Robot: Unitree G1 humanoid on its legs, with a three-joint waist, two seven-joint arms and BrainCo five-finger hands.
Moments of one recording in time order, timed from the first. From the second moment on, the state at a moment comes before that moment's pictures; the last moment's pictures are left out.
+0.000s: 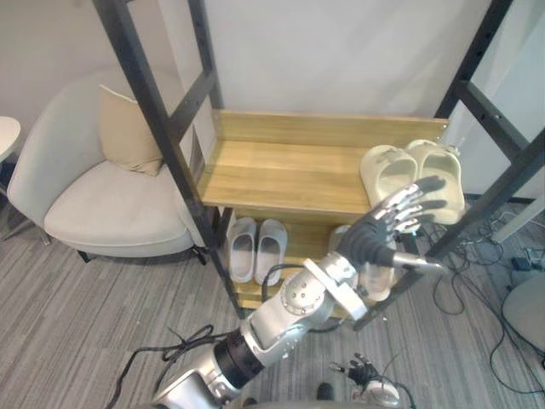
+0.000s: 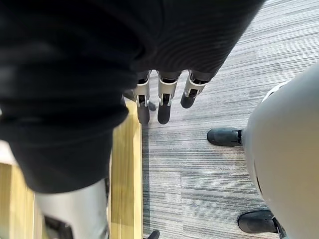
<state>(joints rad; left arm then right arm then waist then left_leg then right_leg) -0.40 -0.01 -0.85 -0.09 -0.51 -0.10 0.01 0.04 -0.05 -0.02 1.06 0.11 -0.05 -0.09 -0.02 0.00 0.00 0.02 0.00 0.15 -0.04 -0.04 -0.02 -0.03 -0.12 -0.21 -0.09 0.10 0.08</state>
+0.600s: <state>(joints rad) -0.43 -0.03 -0.94 0.22 -0.50 -0.09 0.02 0.02 -0.06 0.00 1.08 0.11 -0.04 -0.10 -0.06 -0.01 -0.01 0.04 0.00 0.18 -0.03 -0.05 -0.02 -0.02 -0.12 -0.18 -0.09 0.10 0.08</state>
